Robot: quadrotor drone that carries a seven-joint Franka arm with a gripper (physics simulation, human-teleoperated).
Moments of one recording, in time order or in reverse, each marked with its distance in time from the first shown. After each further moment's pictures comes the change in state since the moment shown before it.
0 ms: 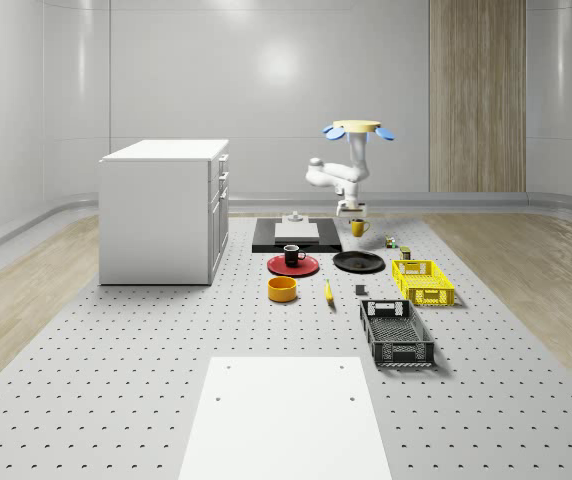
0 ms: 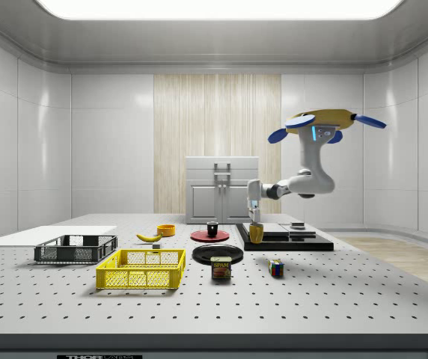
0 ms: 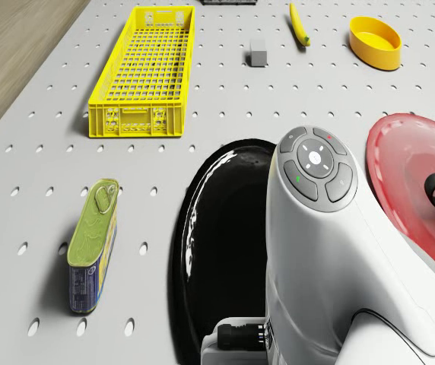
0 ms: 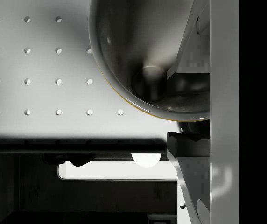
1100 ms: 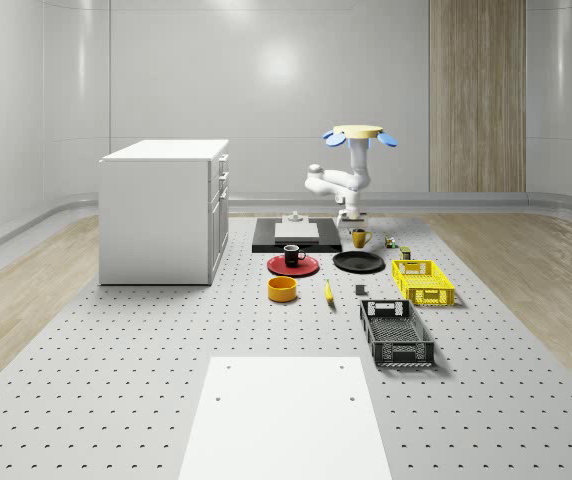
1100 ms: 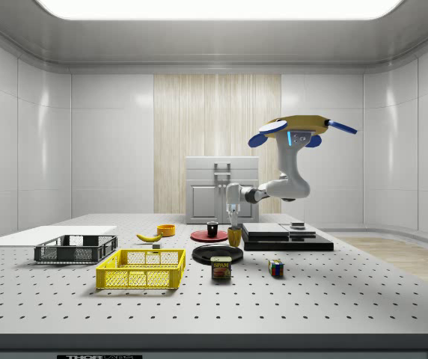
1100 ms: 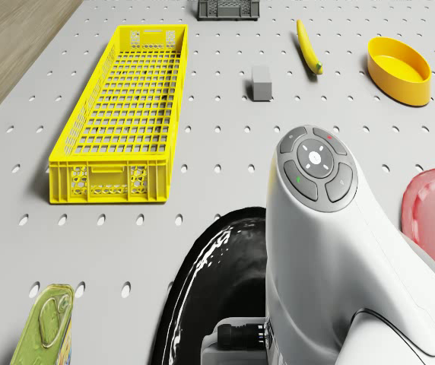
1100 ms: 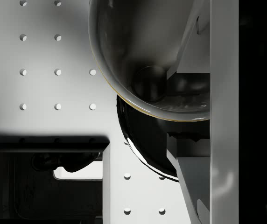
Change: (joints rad) arm 0.000 -0.003 0.000 0.000 0.001 0.003 0.000
